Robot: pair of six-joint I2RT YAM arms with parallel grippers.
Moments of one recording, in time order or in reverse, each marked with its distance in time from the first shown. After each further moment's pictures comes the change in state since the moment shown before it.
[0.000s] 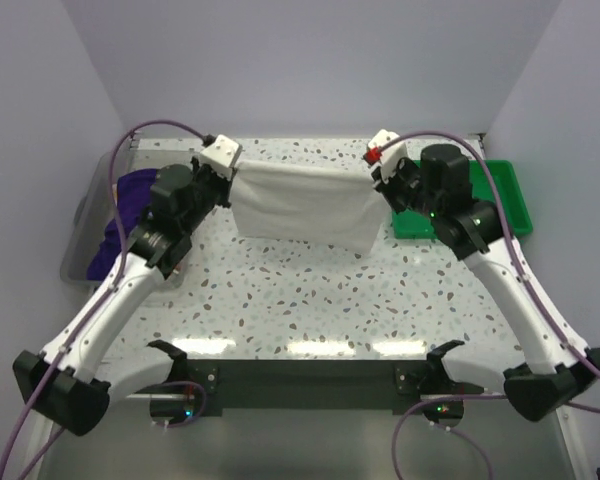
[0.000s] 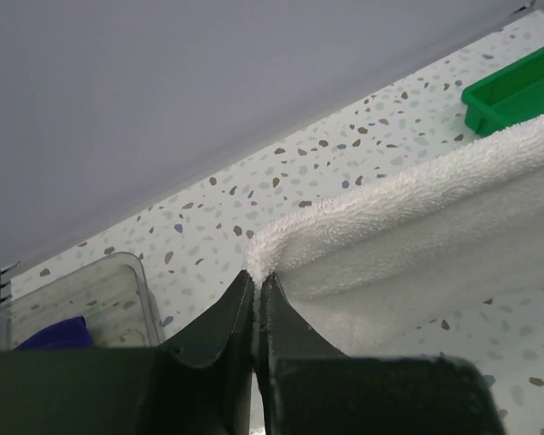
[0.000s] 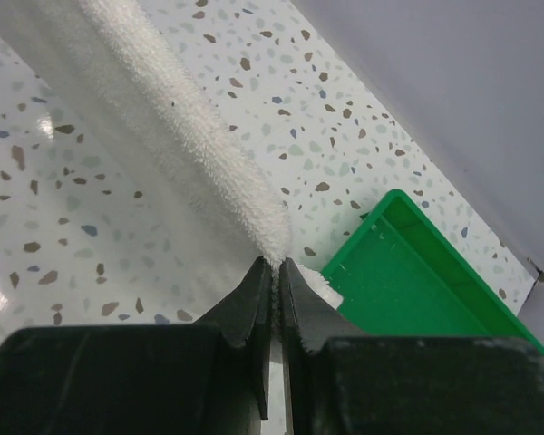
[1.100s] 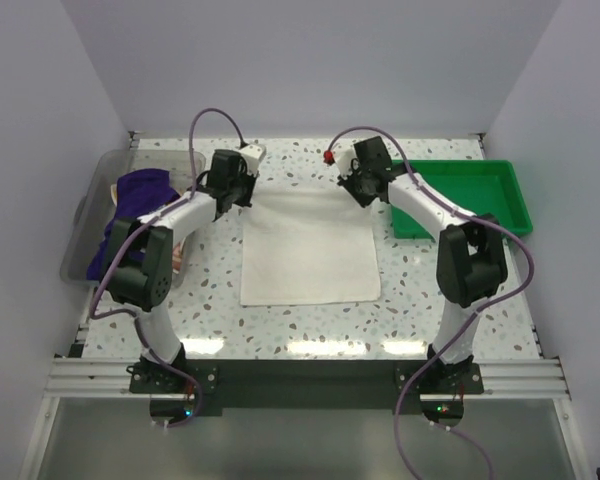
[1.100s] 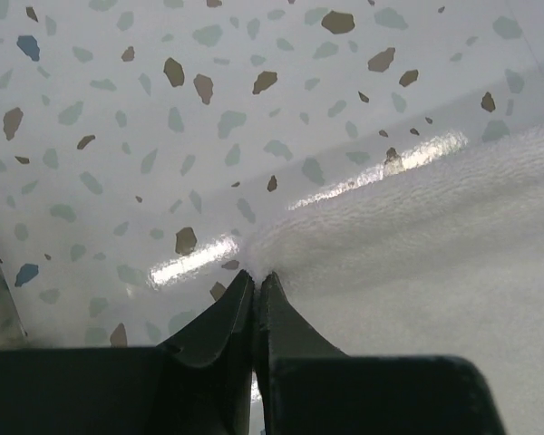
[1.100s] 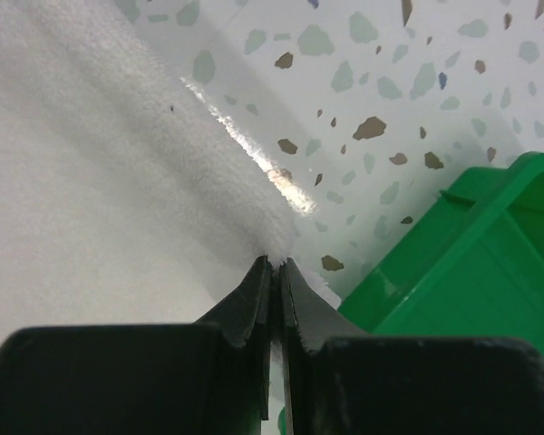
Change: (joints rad) left arm 0.122 0.701 0.137 0.047 0.082 -0.108; right arm -0.059 0.674 0.094 0.101 0.077 -0.013
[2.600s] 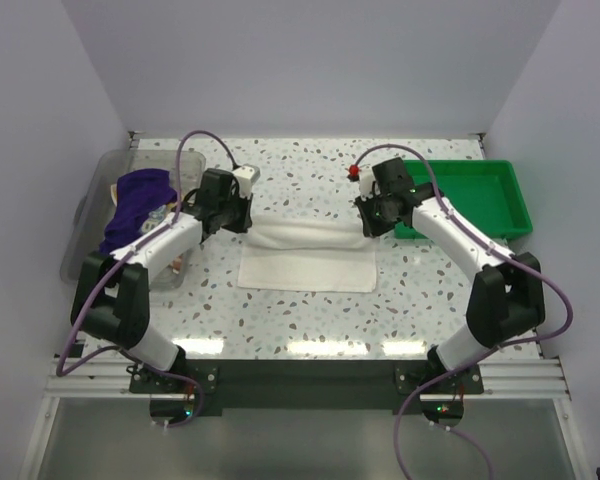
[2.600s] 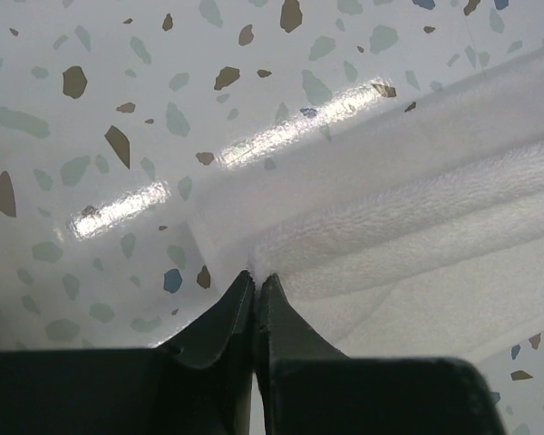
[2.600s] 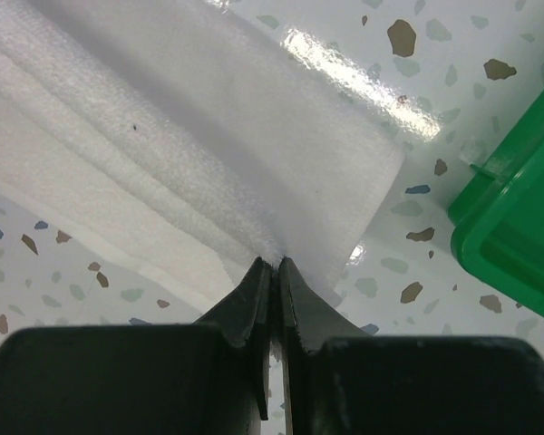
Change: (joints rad) left arm -0.022 -0.266 -0.190 -0.196 0.104 -0.124; right arm -0.008 -0.298 -0.240 -0.184 -0.106 0.354
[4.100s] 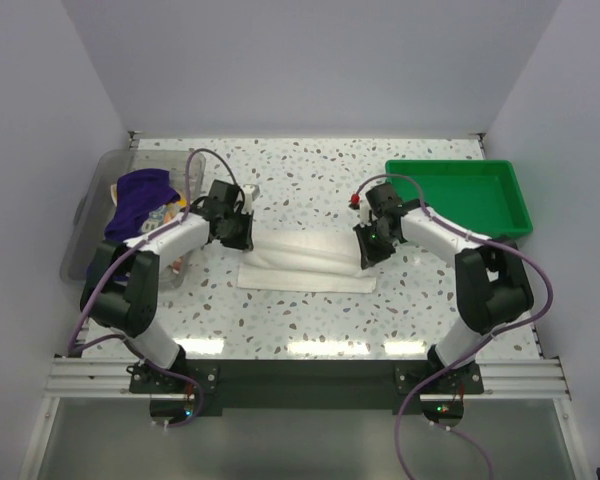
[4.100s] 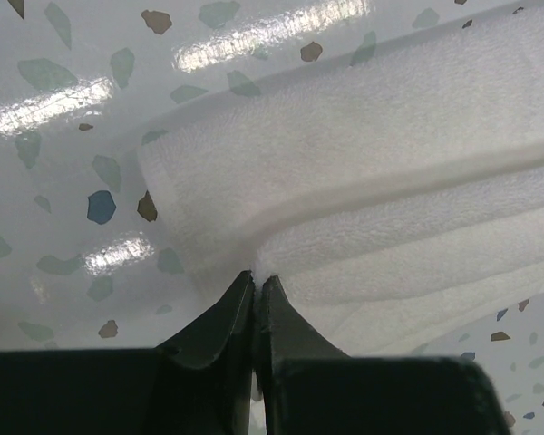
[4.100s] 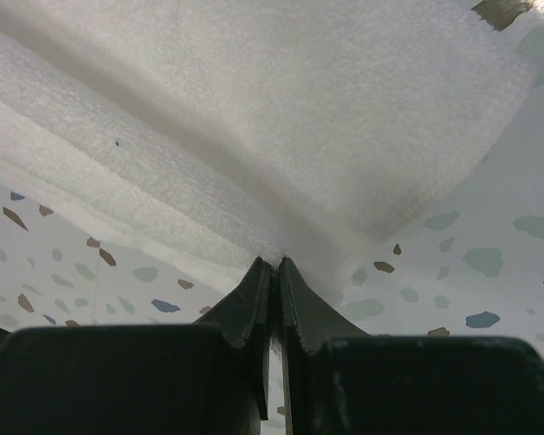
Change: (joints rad) left arm -0.010 0.084 -0.022 -0.124 0.031 -0.130; right arm 0.002 0.087 -0.173 0.020 -0.074 0.169
